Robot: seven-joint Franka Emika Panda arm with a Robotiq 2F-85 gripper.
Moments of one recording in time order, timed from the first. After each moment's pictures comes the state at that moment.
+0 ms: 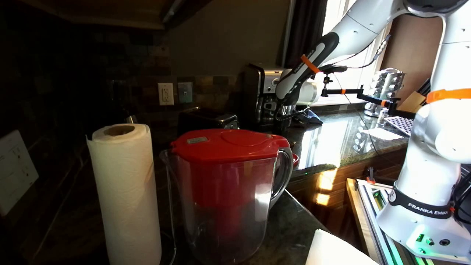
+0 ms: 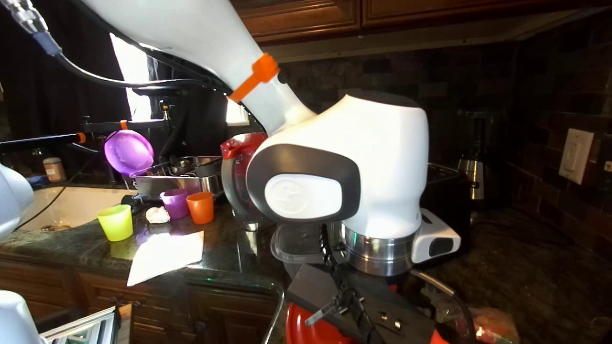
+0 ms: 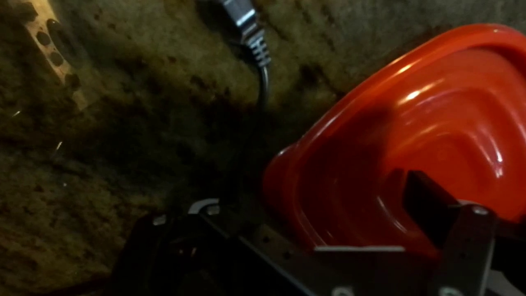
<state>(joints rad) -0.20 0.08 -0.26 -2.47 0.23 2.57 -1.08</state>
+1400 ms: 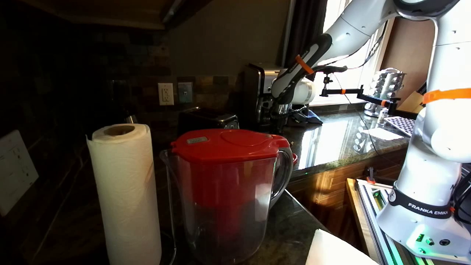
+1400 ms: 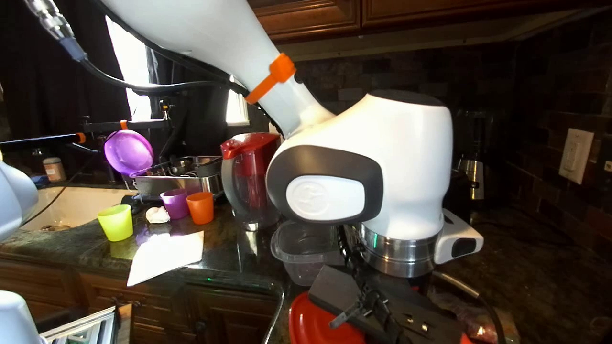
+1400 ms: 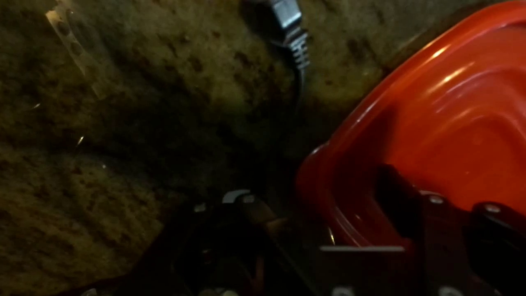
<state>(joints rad) -0.26 0.13 -0.21 -2.40 0.25 2.57 -1.09</state>
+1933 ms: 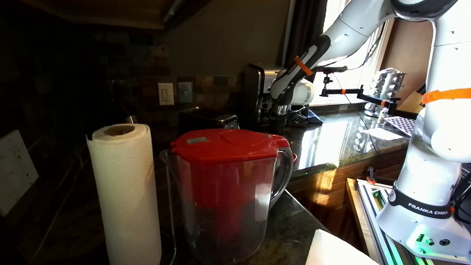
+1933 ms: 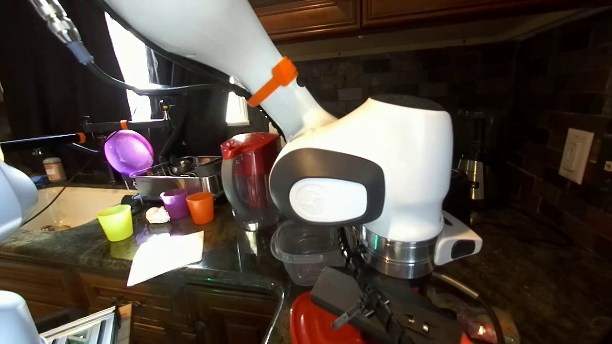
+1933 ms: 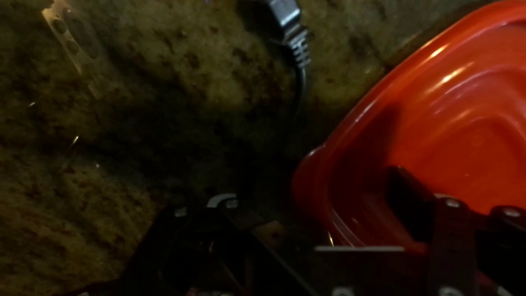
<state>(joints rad) -0.26 0.15 -0.21 -2.40 0.24 2.57 -1.09</state>
